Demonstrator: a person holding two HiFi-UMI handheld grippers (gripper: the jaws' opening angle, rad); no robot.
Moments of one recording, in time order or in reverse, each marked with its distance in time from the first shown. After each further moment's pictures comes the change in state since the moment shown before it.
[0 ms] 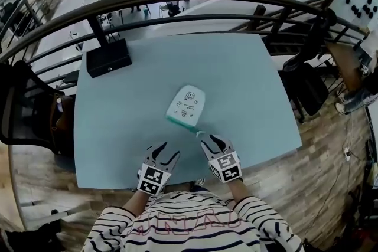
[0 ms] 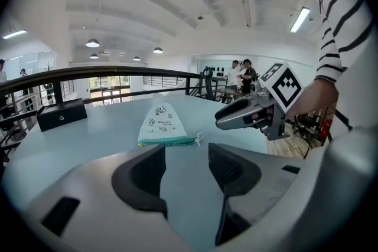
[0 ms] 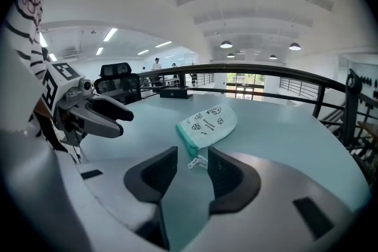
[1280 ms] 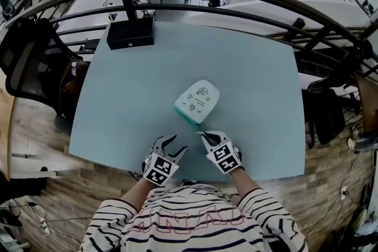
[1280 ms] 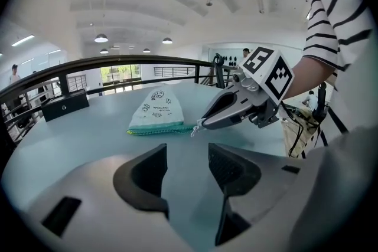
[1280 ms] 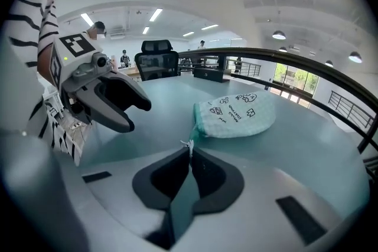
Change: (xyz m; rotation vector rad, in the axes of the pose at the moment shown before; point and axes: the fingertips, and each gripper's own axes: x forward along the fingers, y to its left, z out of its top) left arm 0.058 -0.020 -0.022 -0.039 0.101 0.119; right arm 0.055 -0.008 -0.025 -0.329 0.141 0.335
